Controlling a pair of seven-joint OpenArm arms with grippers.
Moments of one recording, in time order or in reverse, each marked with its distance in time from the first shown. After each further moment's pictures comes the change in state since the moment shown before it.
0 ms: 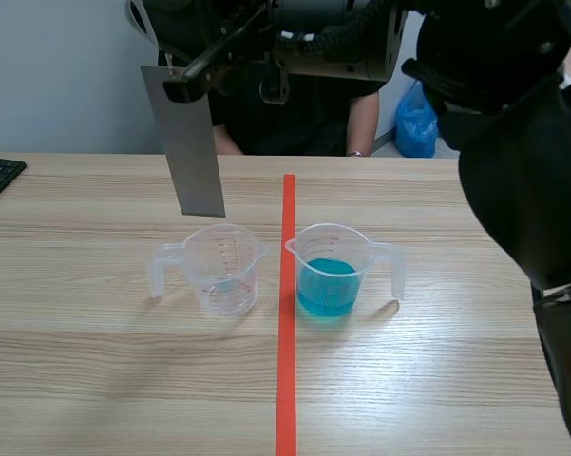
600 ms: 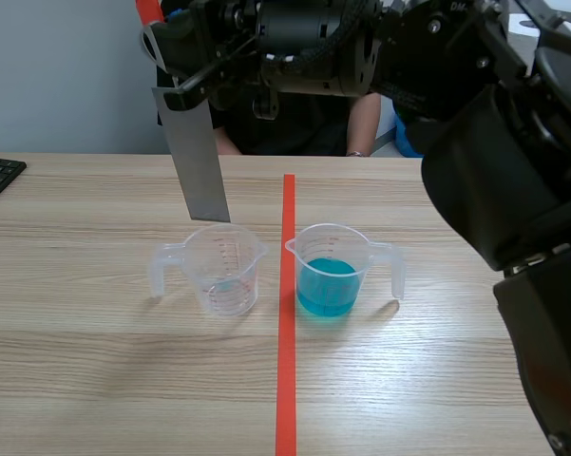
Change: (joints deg) left arm 0.0 0.0 0.0 0.0 0.0 0.0 0.0; right arm 2.8 -2.5 -0.1 -9.9 -2.4 -0.1 2.4
